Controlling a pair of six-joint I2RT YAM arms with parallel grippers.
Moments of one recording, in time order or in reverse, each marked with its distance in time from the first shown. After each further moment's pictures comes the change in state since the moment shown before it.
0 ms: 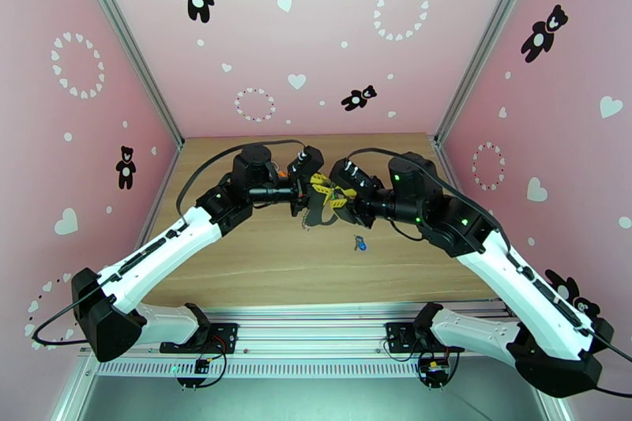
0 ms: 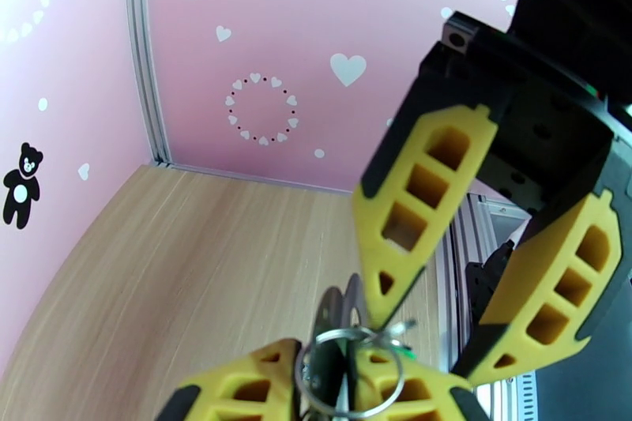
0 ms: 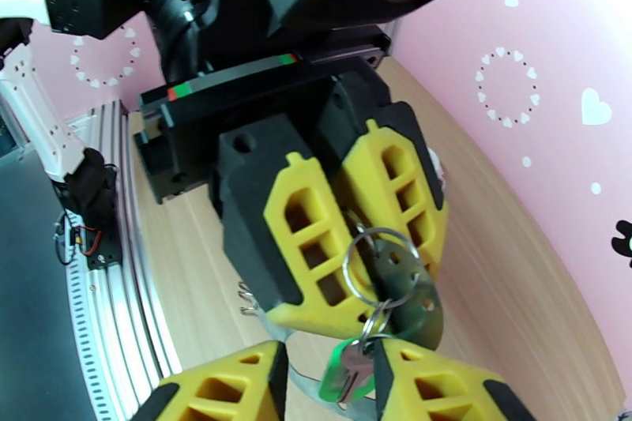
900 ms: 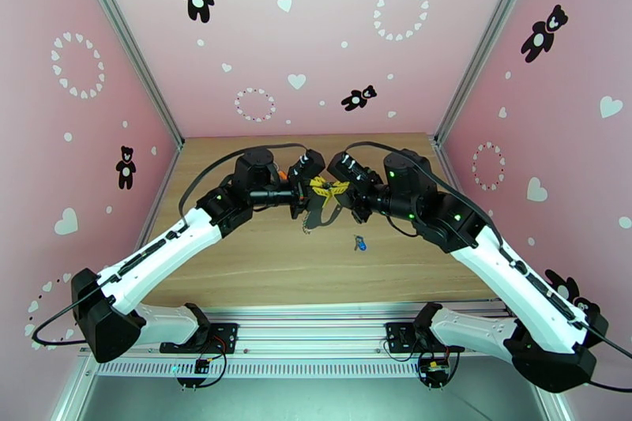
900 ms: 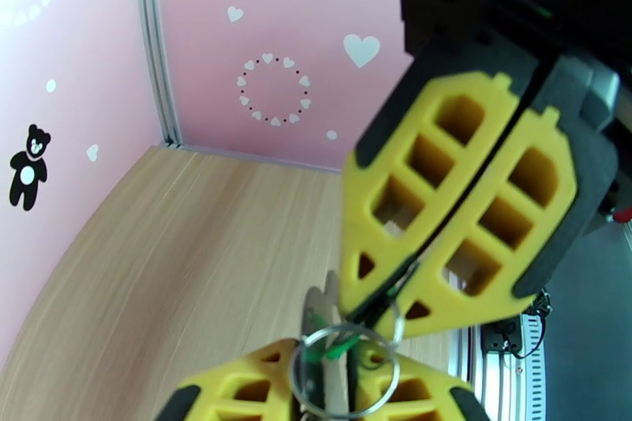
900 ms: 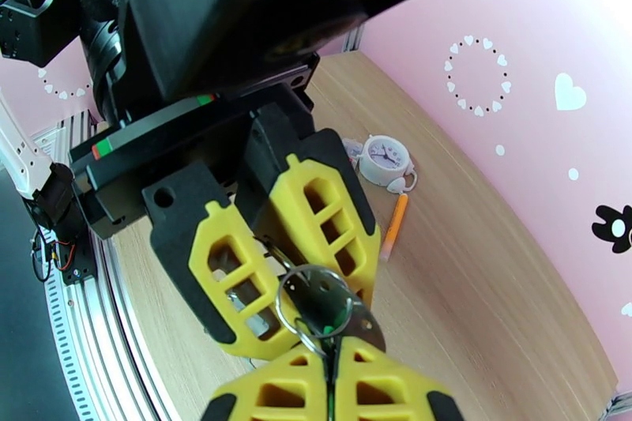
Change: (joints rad) left arm -0.013 -0.013 -0.025 -0.034 -0.085 0.027; right arm 0.000 0.022 0.008 0.028 0.055 0.035
